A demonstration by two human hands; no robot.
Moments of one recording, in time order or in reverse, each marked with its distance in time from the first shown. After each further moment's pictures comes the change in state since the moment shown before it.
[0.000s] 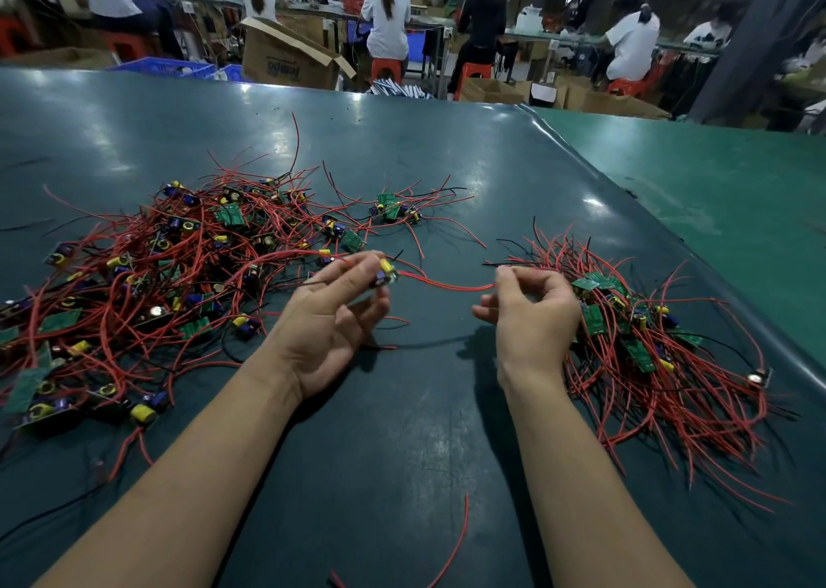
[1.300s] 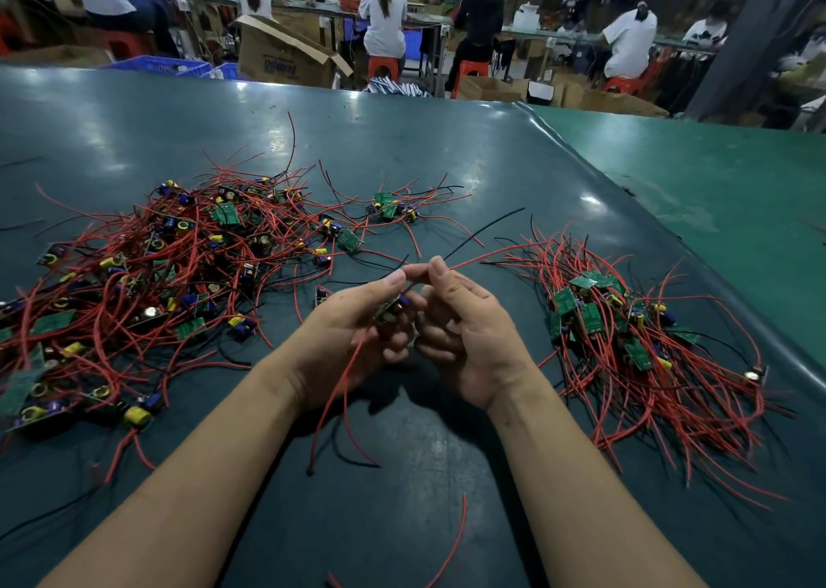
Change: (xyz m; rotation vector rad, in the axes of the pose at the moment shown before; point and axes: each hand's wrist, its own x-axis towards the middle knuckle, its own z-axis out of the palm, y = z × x) left_hand -0.002 -0.014 0.003 0.234 -0.319 -0.132; right_hand -0.028 -0.014 0.012 0.349 -0.839 0.471
